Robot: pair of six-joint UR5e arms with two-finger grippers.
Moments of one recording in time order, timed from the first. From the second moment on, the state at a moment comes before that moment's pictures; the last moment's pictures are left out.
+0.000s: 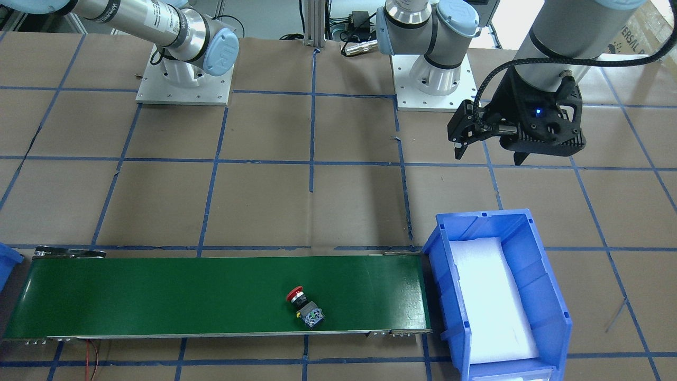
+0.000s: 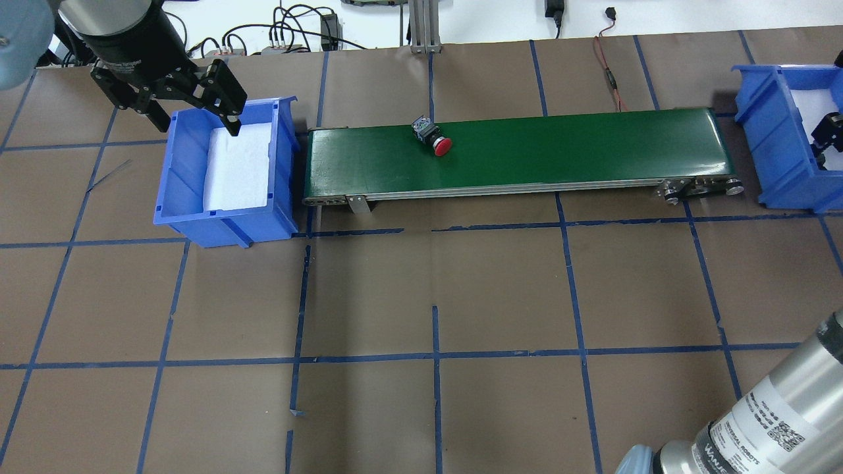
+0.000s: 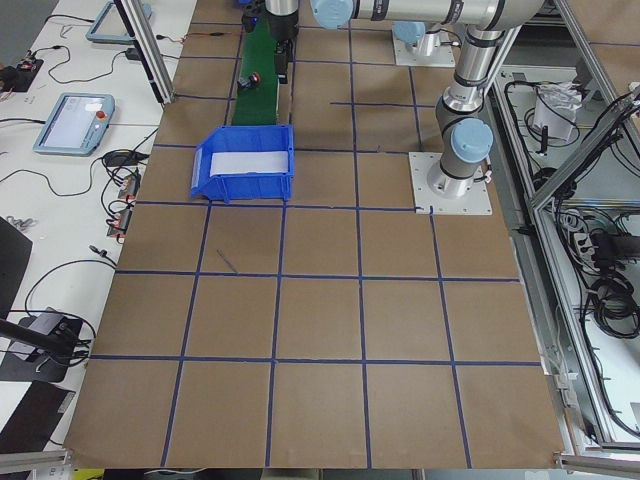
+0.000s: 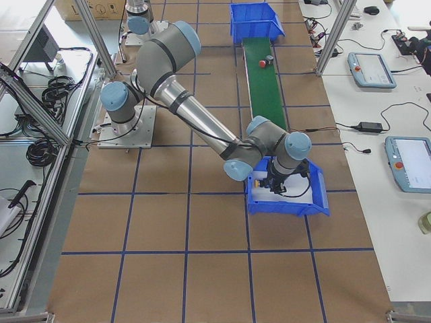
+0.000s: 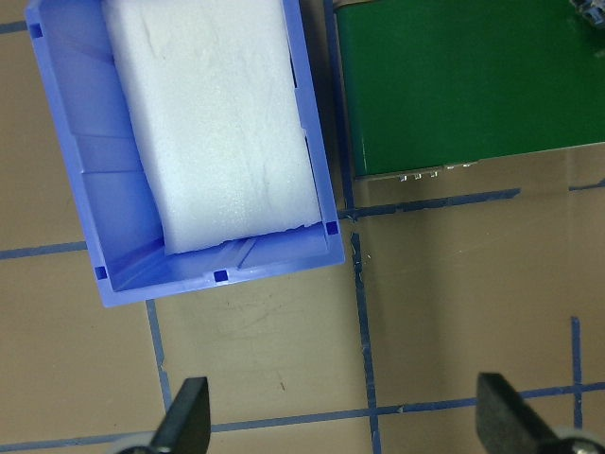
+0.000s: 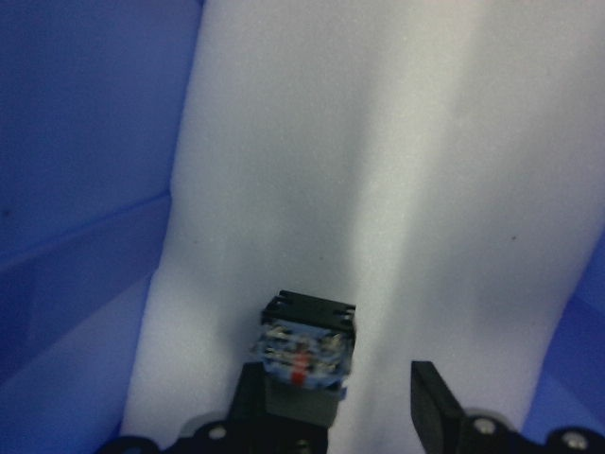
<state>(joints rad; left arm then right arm) -1.52 -1.67 -1.43 -1.61 1.59 0.17 0.90 -0.87 1.22 -1.88 -1.58 -0.87</state>
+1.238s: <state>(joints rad) -1.52 -1.65 -1.45 -1.64 1.59 0.16 1.00 -1.09 1.19 -1.84 -1.52 -0.88</state>
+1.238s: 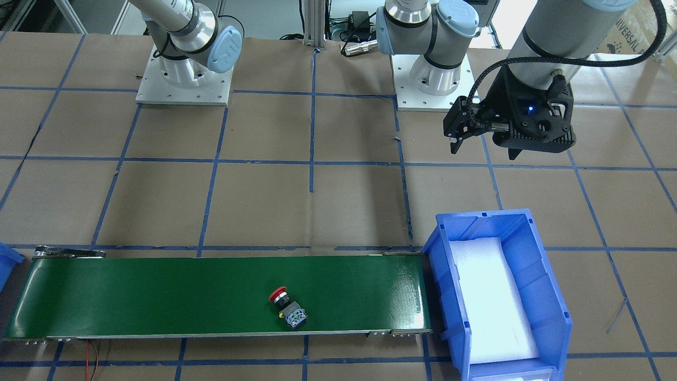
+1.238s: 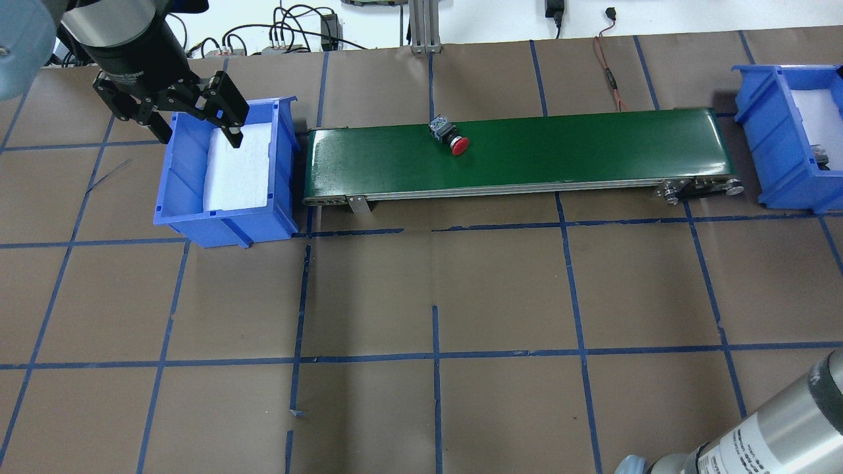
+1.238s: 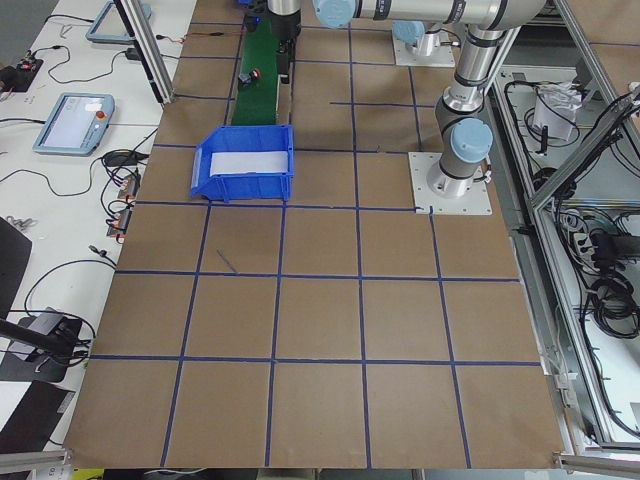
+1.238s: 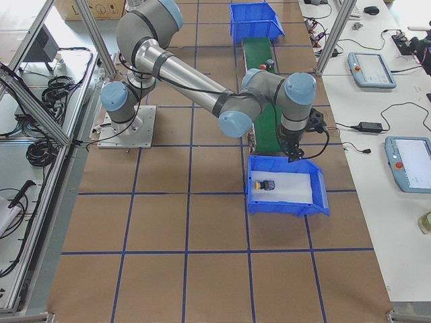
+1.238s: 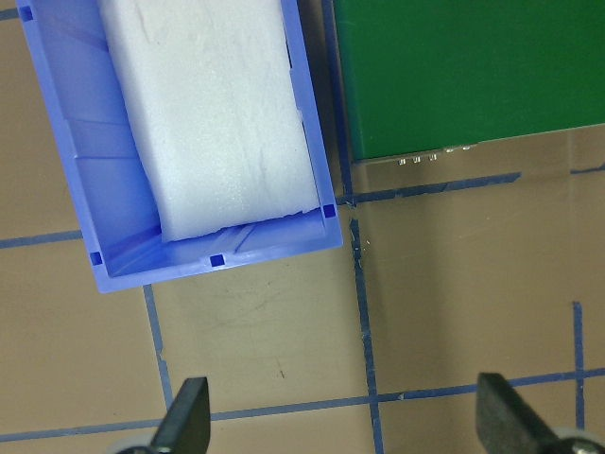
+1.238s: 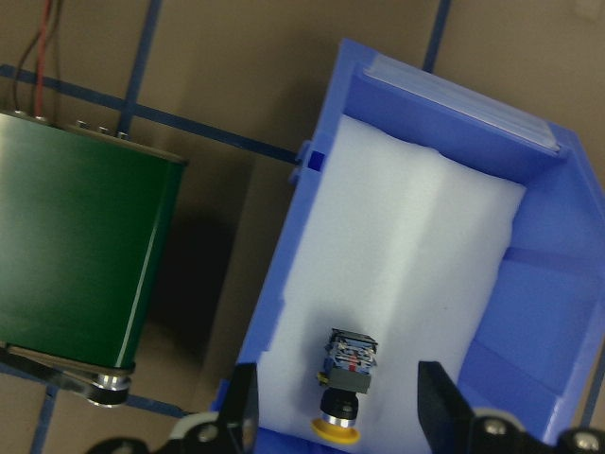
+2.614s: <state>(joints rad) -1.53 -1.64 -1.49 -1.65 1.58 0.15 1.62 -1.02 1.25 -1.95 -1.50 -0.82</state>
